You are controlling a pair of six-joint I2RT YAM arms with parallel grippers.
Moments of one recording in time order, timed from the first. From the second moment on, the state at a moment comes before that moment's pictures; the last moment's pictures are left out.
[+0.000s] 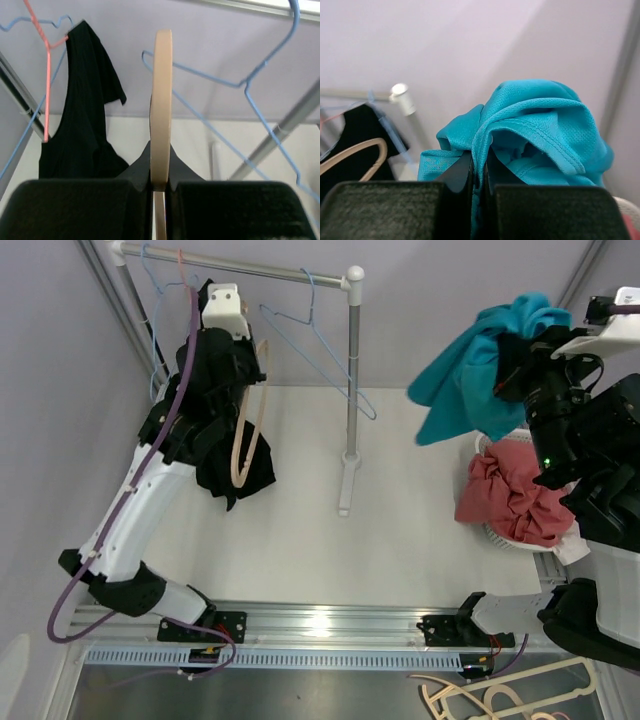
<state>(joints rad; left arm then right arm) -0.62 1.43 1.95 -0.60 -0.58 -0.12 0.83 1.25 2.22 -0.72 0.73 0.00</state>
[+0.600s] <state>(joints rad) -0.53 1.79 2.32 -0.44 -0.57 0.04 0.79 1.16 2.08 -0.39 1.05 -0.37</state>
